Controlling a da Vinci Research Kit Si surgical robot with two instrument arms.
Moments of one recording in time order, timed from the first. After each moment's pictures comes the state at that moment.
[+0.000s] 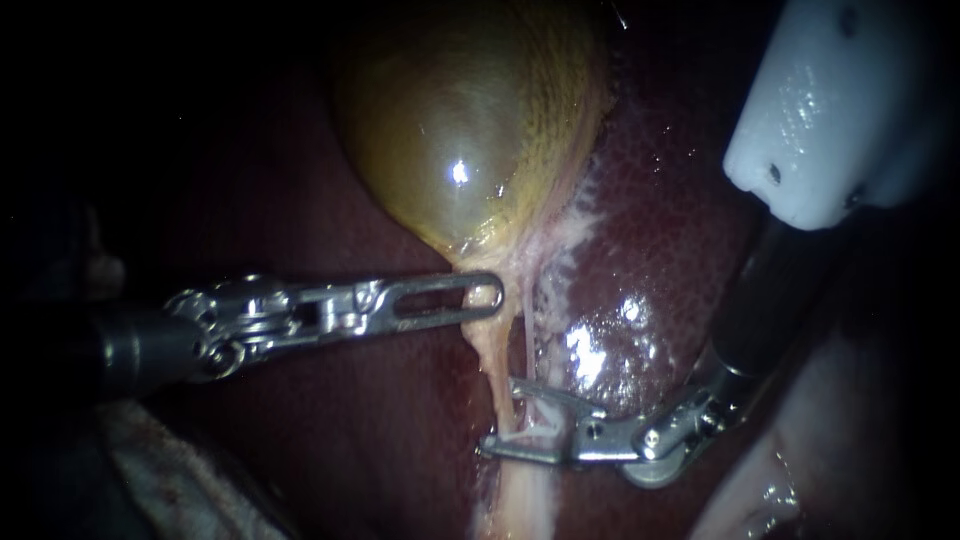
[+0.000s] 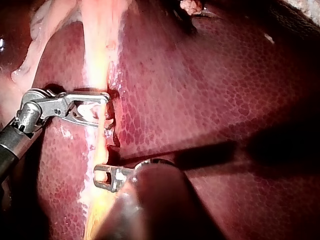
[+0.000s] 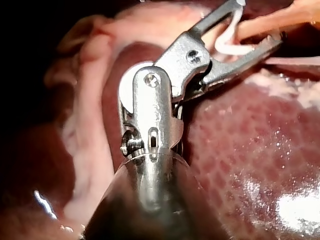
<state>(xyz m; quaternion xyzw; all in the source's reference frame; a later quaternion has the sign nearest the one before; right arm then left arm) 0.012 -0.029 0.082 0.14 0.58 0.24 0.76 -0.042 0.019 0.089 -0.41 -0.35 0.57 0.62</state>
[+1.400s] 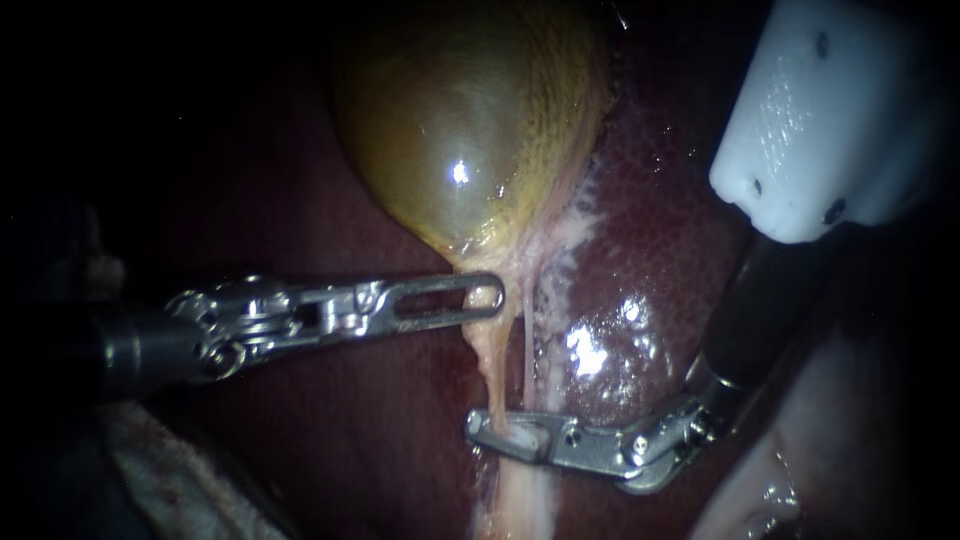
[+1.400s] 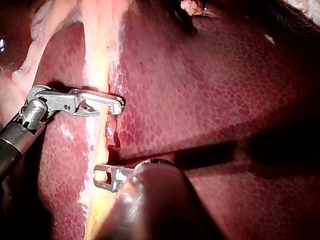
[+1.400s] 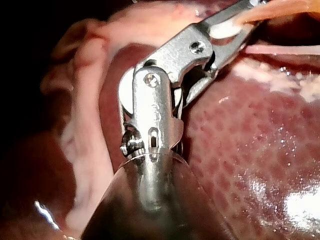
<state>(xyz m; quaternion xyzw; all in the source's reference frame) 0.013 -0.029 0.083 0.16 0.58 0.26 0.76 -0.042 0.019 0.089 -0.41 -0.34 0.57 0.62</state>
